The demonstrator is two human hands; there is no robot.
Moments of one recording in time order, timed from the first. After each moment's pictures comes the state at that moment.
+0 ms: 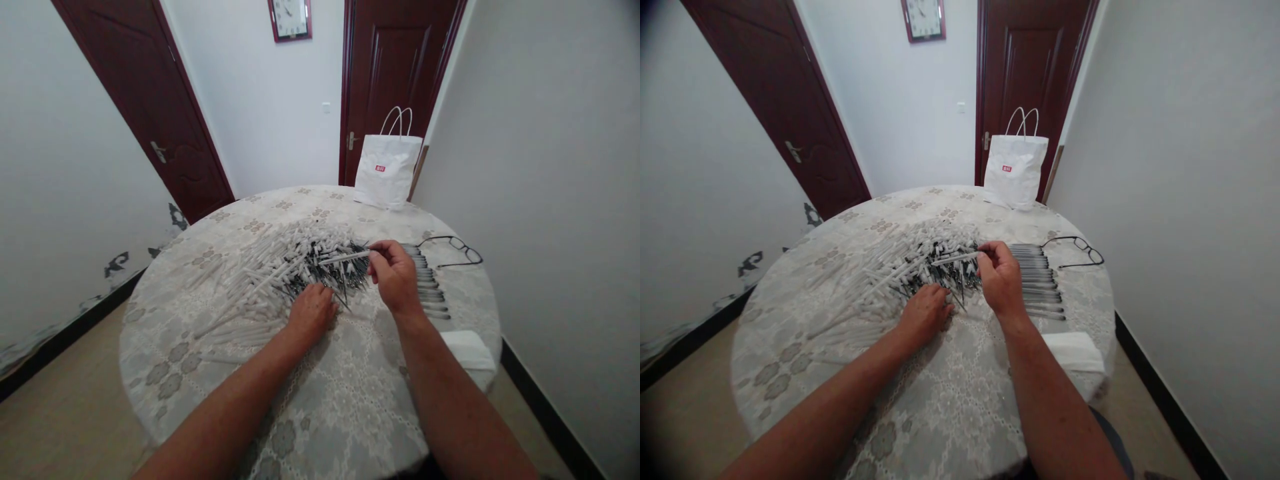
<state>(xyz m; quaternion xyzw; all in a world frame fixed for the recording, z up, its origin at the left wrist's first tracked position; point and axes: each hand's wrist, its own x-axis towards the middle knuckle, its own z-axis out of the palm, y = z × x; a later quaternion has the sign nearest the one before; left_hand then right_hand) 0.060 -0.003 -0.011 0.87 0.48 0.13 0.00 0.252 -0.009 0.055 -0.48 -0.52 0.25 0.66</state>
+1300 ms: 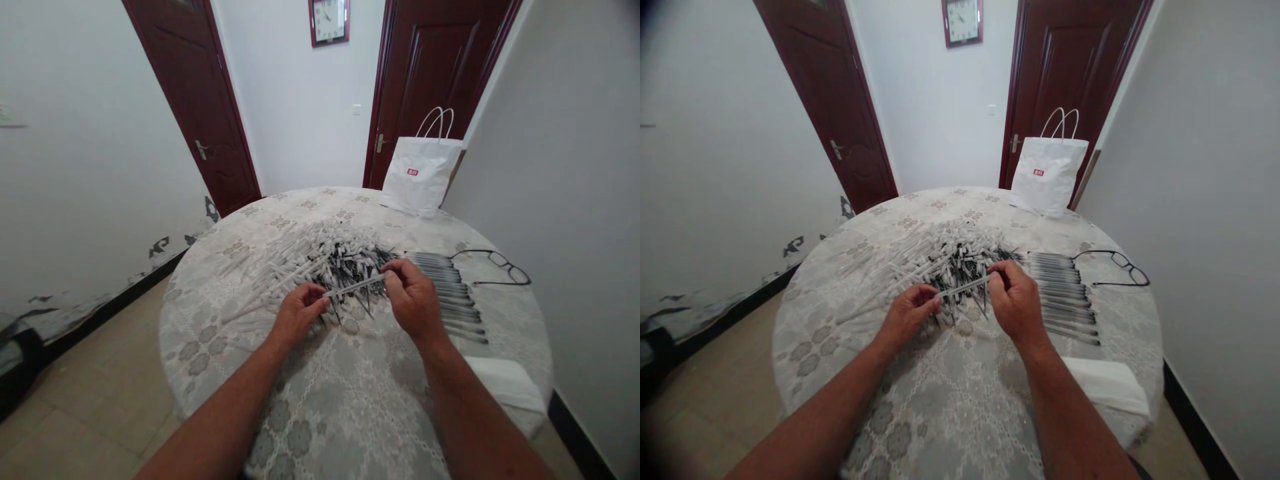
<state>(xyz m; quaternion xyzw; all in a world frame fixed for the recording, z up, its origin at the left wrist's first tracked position) -0.002 -0.013 -0.012 0.59 0.46 0.48 0.45 0.236 -0.031 0.054 -0.54 -0.64 0.12 0.53</state>
